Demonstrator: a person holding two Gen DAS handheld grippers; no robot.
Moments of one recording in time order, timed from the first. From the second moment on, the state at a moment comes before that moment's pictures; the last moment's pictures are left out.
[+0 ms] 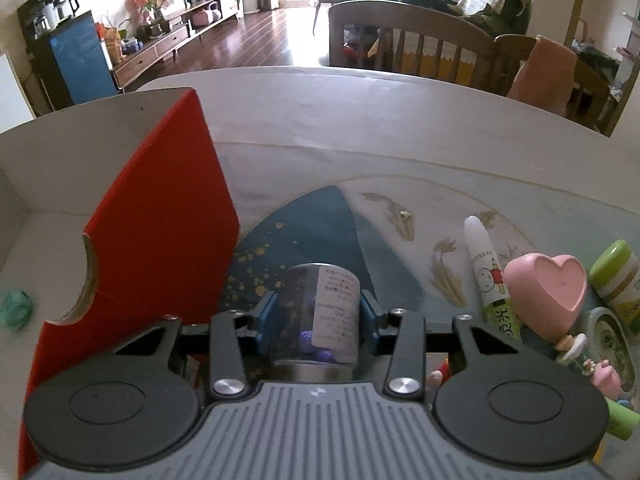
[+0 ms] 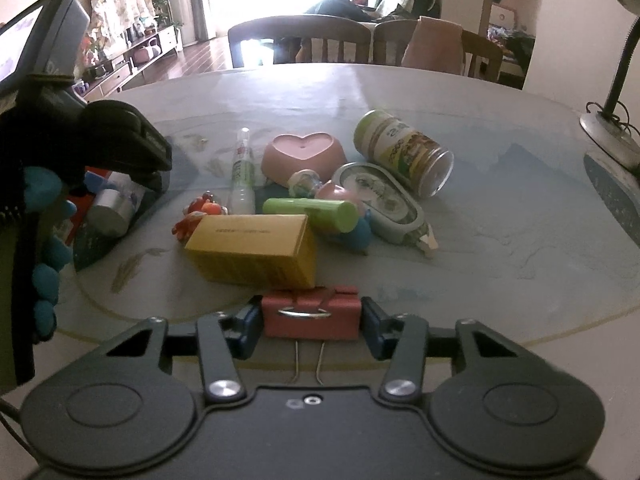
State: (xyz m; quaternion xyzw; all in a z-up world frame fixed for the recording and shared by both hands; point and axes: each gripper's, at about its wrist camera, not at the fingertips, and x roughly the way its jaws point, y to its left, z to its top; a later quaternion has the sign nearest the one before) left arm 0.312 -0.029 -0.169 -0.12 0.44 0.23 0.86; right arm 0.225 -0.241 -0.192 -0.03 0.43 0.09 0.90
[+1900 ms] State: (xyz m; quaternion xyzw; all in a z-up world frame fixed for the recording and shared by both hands) left arm 0.190 0.013 -0.024 -0.17 0.43 0.06 0.89; right arm 0.179 -0.213 -0.033 -0.01 0.36 0.20 0.91
